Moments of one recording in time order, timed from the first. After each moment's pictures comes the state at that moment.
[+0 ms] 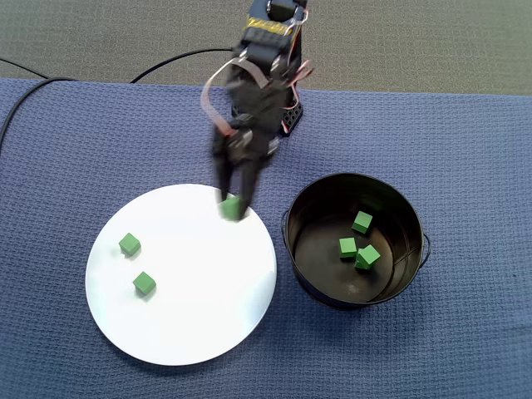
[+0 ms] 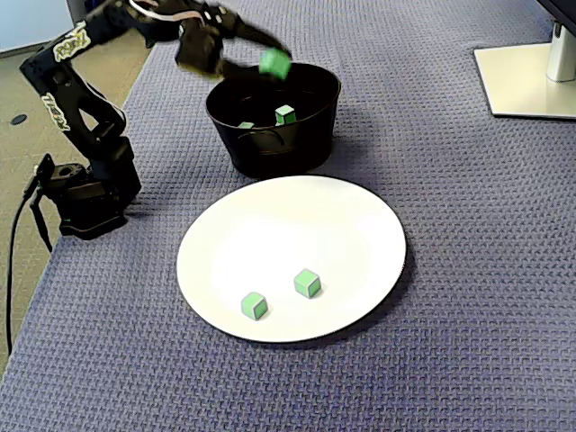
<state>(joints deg) 9.3 123.2 98.3 43.0 -28.4</state>
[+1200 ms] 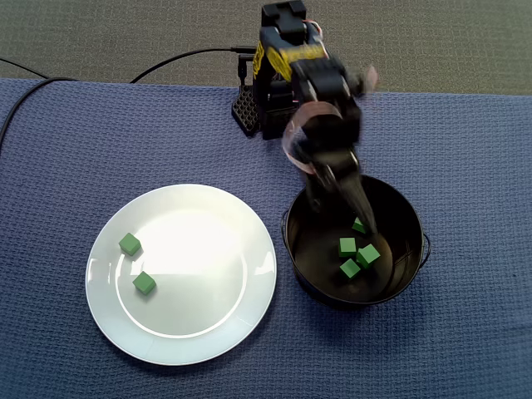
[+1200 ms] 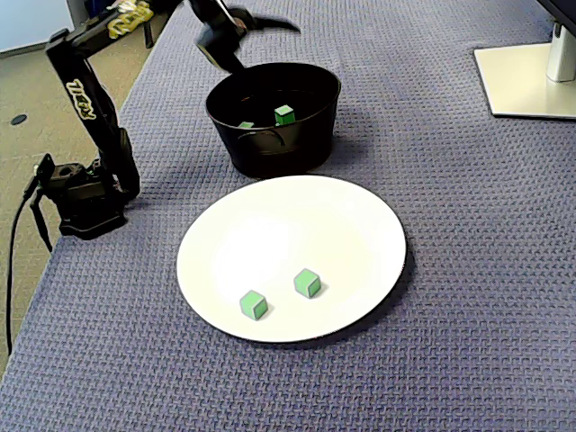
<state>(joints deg) -11.1 102.6 73.3 83.7 -22.9</state>
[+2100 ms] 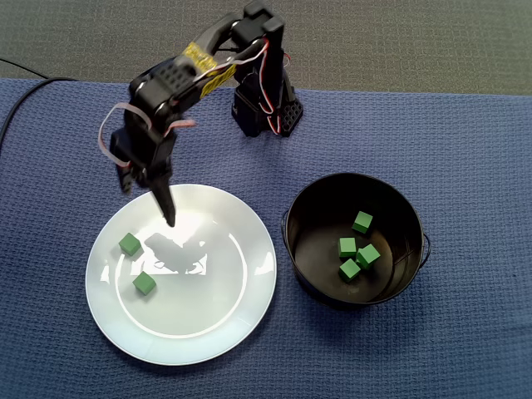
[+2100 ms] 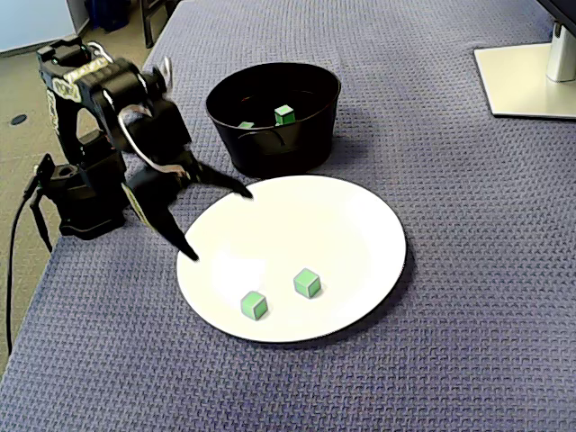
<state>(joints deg) 45.7 86.3 90.9 57.1 -83.8</state>
